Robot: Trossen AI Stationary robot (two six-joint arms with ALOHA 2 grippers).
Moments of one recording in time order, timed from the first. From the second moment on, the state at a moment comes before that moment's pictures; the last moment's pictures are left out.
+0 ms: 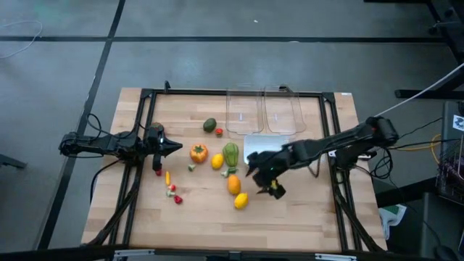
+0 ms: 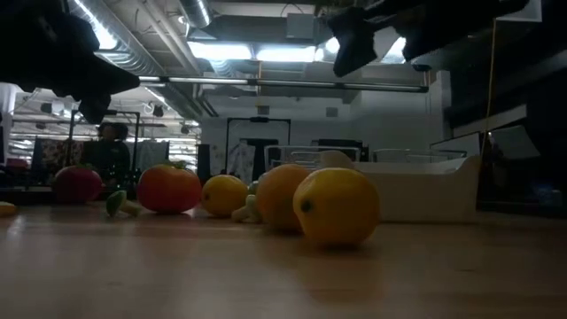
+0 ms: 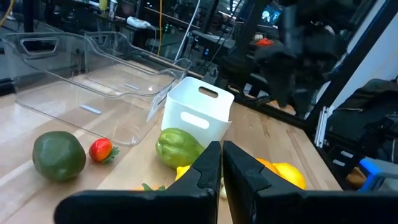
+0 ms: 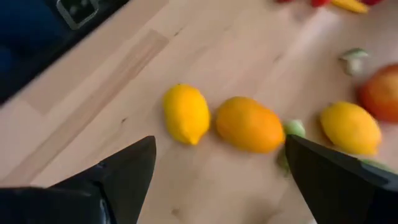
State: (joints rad) left arm -0.10 0.01 0.07 -0.16 -0.25 -0.39; right arm 0.25 1.57 1.16 -0.45 -0.19 -0.41
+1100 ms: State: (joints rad) left arm -0.10 0.04 0.07 -0.16 -0.28 -0.39; right arm 0.30 1.84 1.21 -0.29 -0.26 -0.62
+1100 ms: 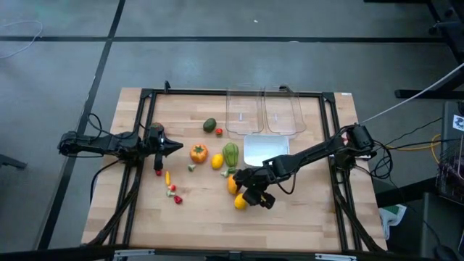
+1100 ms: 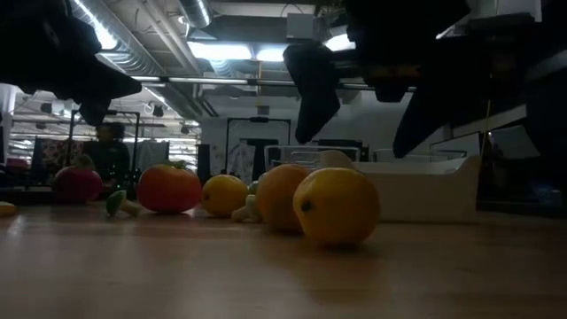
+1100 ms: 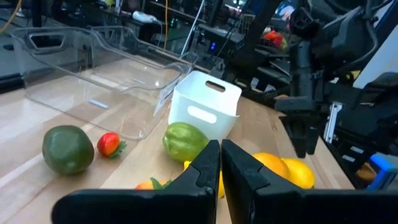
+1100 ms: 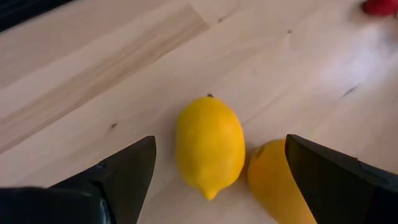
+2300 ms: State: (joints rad) left arm -0.10 0.15 0.07 -0.16 -0.32 -0.35; right arm 0.24 1.90 1.20 -0.24 -0.37 -0.64
